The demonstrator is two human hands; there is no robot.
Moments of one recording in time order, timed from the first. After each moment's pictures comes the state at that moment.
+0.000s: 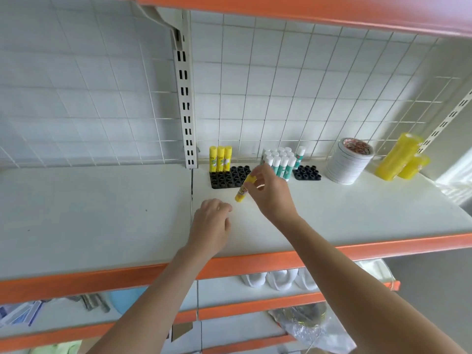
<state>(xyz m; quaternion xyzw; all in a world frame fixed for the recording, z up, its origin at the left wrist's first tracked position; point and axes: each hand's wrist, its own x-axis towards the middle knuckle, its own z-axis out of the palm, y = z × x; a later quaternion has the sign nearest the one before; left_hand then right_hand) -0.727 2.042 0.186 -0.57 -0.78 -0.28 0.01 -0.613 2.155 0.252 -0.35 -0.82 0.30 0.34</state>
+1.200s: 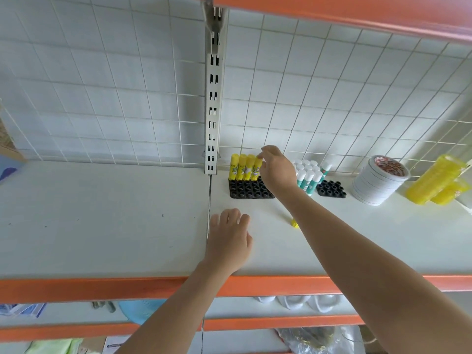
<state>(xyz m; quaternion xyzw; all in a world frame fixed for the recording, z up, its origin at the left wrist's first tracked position) -0.731 2.053 0.165 -0.56 -0.79 -0.21 0.12 -0.700 2.238 0.252 -0.35 -0.90 0.09 0.25</state>
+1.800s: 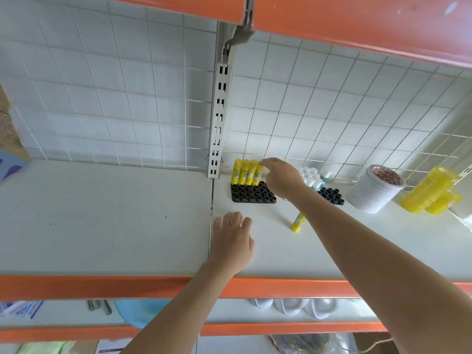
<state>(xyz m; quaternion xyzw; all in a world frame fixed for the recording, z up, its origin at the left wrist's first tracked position) -0.731 2.050 0.176 -0.56 -0.80 -0.18 0.10 -0.689 2.236 0.274 -0.35 -0.93 0.09 0.09</state>
